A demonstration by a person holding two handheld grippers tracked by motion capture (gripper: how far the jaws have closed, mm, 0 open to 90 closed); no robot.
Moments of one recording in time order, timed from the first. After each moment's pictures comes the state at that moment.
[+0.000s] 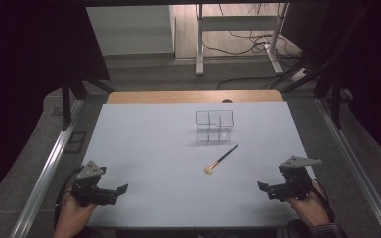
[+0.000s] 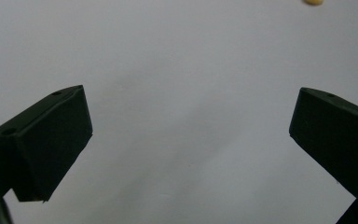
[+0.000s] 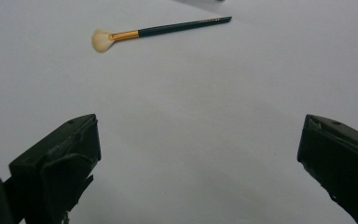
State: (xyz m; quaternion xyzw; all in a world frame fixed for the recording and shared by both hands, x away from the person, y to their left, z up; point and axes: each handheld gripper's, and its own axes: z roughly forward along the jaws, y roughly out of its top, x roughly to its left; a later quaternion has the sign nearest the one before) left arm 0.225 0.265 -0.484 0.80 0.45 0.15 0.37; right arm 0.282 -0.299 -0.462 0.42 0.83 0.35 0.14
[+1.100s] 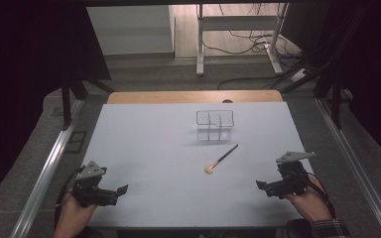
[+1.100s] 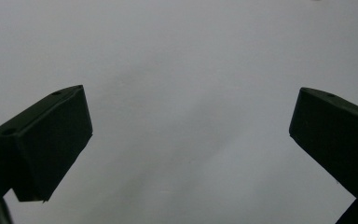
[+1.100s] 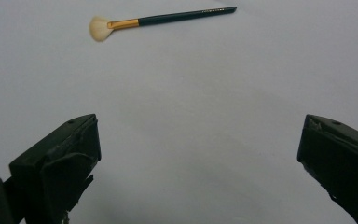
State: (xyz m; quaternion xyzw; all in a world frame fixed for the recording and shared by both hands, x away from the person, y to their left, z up) left arm 0.225 0.264 -0.485 0.80 0.45 0.15 0.36; right arm 0.292 -0.291 -0.453 0.41 0.85 0.31 0.13
